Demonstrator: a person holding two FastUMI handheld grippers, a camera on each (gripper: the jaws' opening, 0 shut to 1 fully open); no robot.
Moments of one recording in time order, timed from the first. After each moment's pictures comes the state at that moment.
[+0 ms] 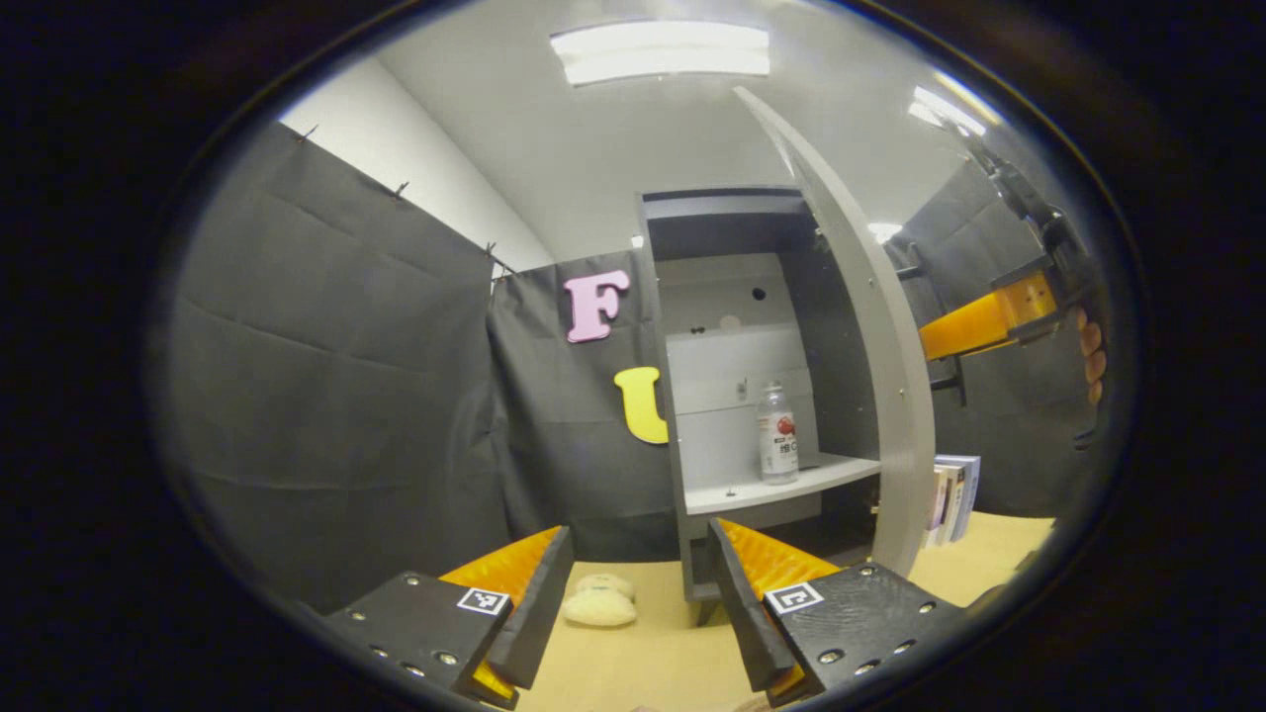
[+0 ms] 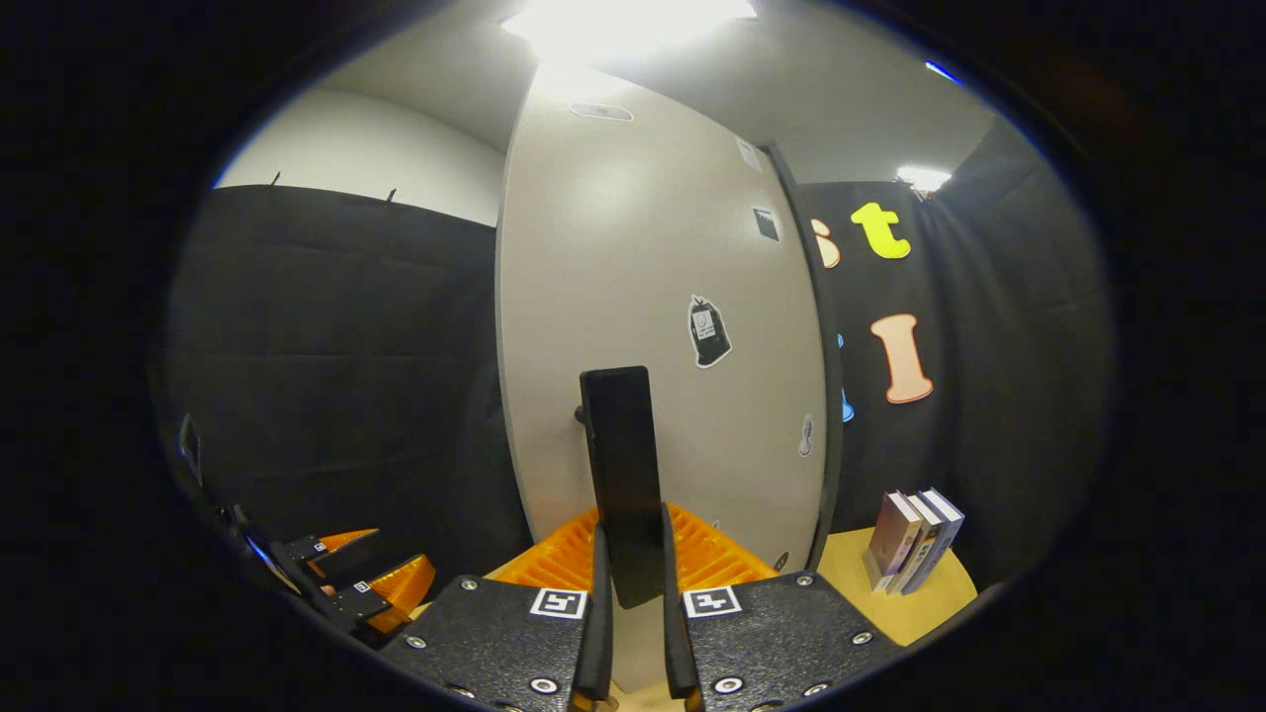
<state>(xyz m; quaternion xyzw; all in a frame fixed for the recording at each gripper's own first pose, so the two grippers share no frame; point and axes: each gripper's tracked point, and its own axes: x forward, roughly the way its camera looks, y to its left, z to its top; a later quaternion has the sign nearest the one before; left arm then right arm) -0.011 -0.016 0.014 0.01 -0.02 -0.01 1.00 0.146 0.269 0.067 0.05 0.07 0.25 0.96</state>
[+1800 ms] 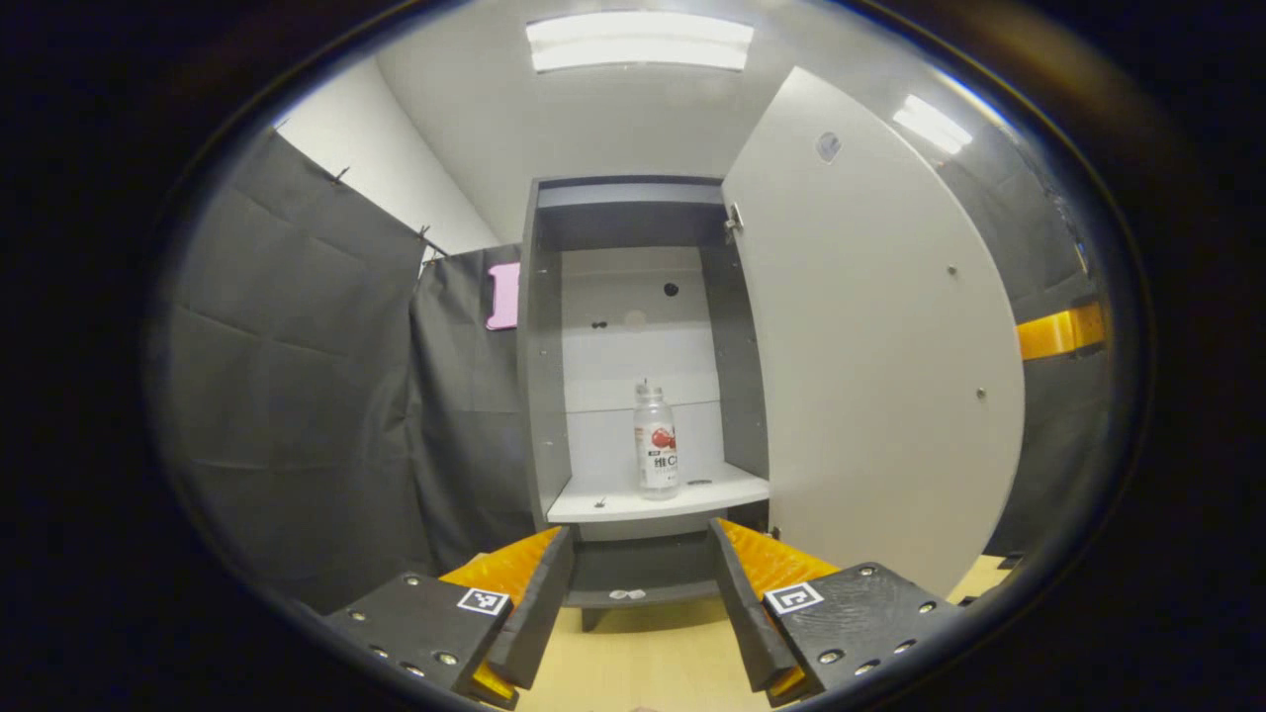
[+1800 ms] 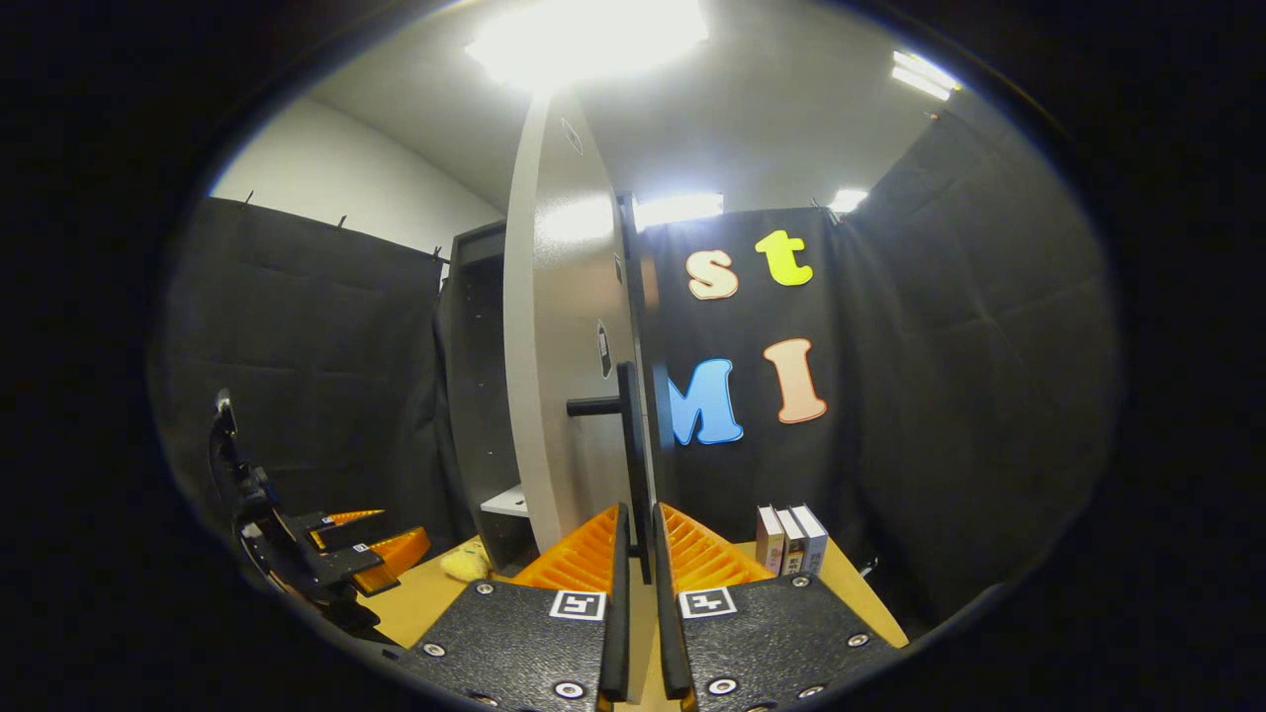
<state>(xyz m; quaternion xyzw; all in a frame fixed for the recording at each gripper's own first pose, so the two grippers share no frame) 0.030 -0.175 0.032 -0.01 0.00 -0.09 1.00 0.153 0.181 0.067 0.05 0.04 0.17 0.98</state>
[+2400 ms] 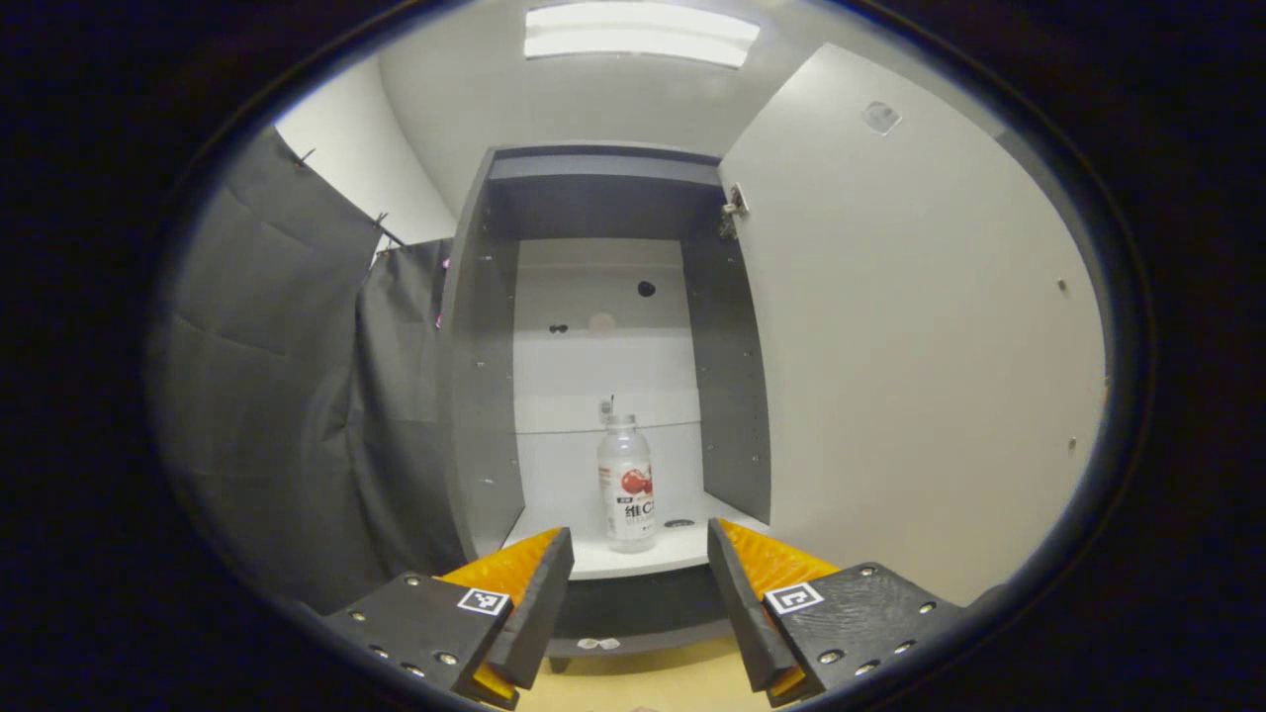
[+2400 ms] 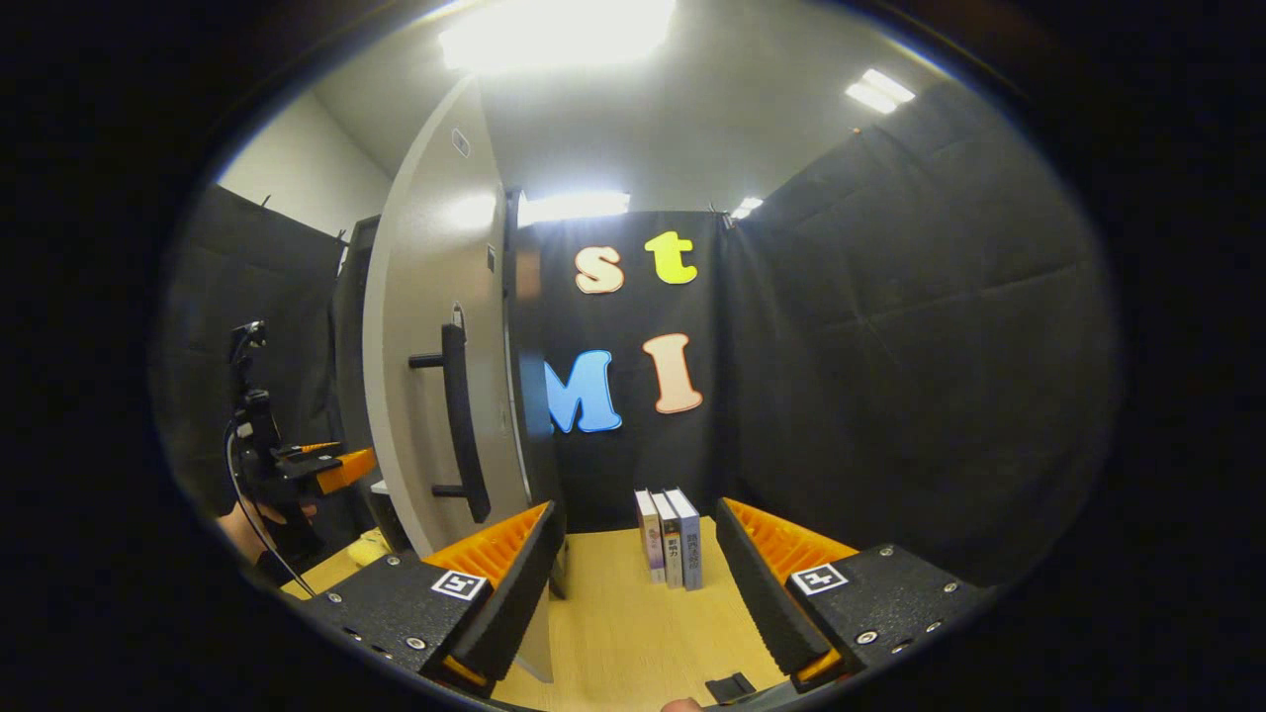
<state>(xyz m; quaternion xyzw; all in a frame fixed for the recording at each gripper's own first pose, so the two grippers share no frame) 0.167 -0.214 0.049 -0.04 0.00 -0.15 0.99 0.144 0.105 0.051 0.04 0.06 -0.01 1.00</state>
